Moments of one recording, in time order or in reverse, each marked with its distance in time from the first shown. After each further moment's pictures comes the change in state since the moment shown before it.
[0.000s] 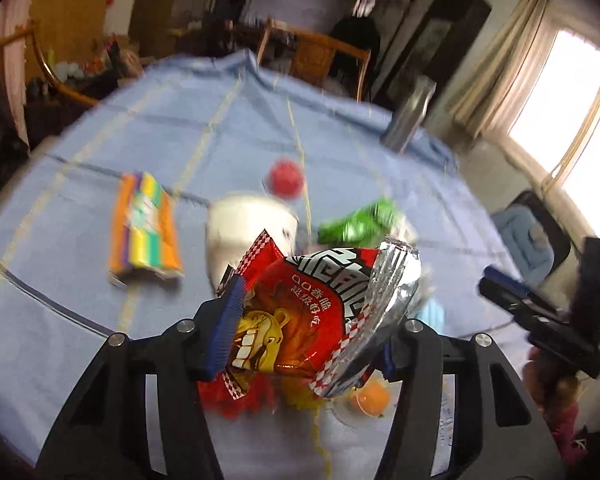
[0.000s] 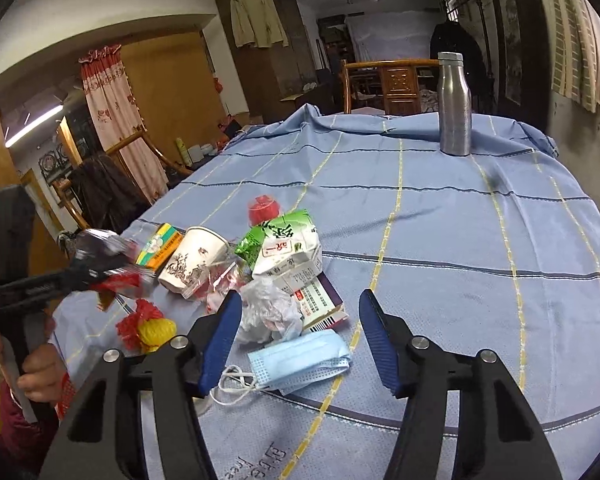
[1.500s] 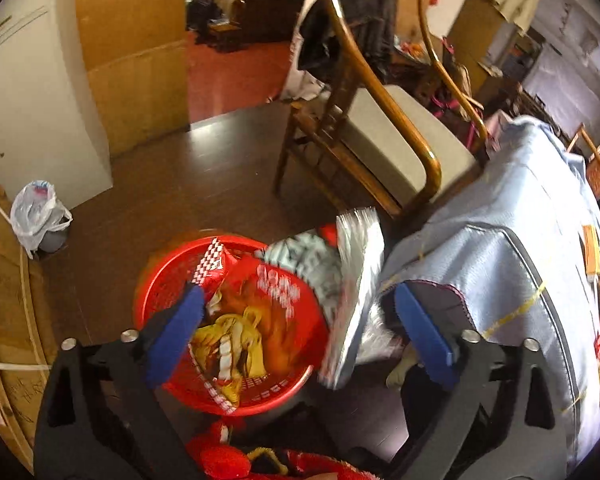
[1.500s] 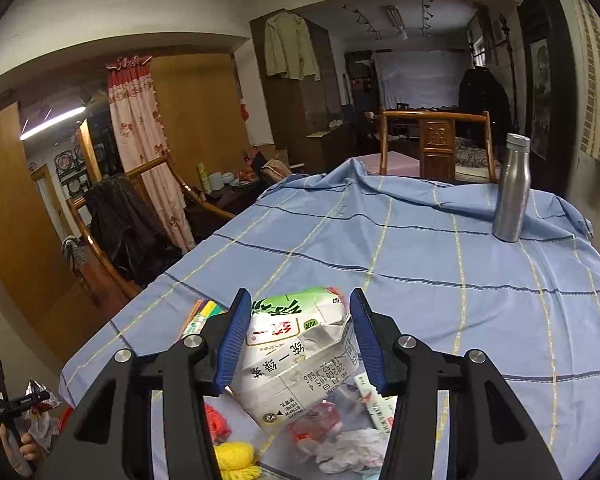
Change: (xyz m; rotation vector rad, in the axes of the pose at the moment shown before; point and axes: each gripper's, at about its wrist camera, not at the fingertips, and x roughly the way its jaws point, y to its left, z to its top) left arm -0.223 0.317 -0.213 -0.708 -0.045 0.727; right arm 0.026 0.100 0.079 -0.112 -0.120 0.030
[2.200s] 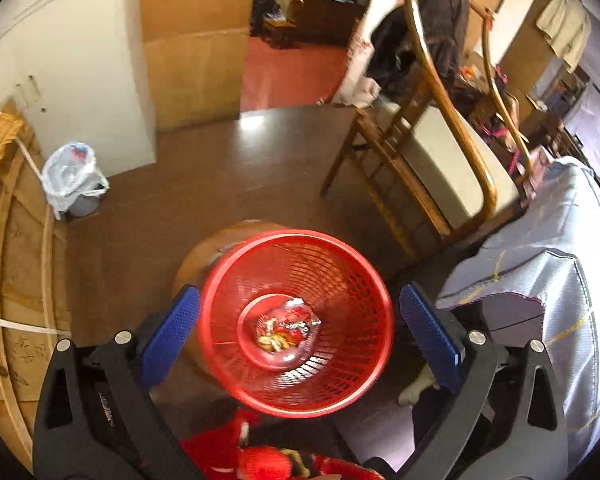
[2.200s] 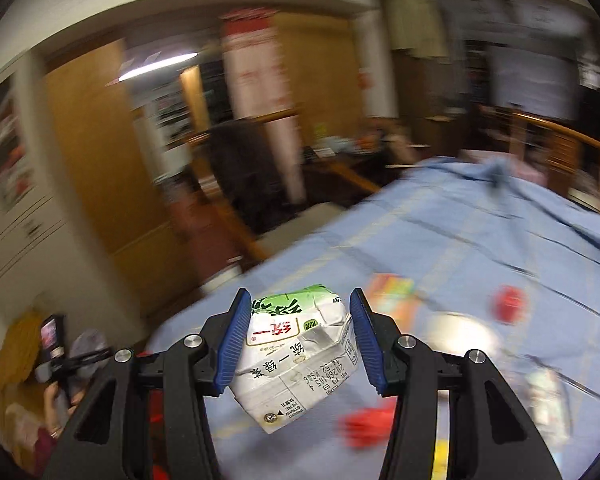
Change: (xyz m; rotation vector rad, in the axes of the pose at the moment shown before) left arm -0.005 0.072 -0.010 -0.152 -0.021 0.118; right arm 0.010 0.194 -0.019 -0.246 0.139 0.408
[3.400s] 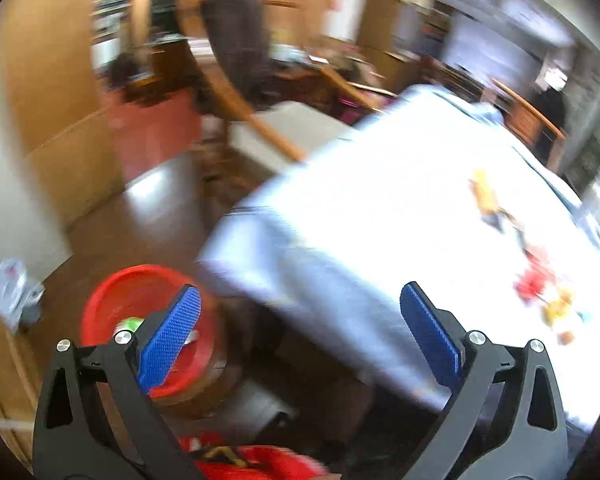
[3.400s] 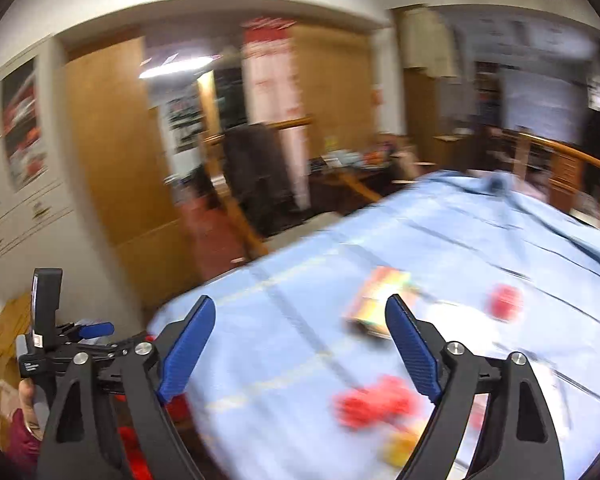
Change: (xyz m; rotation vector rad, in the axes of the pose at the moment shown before) left arm -0.098 -0.224 -0.068 0.462 -0.071 -0.296; right arm -0.045 -0.048 -0.038 -0.003 -0.087 -0.090
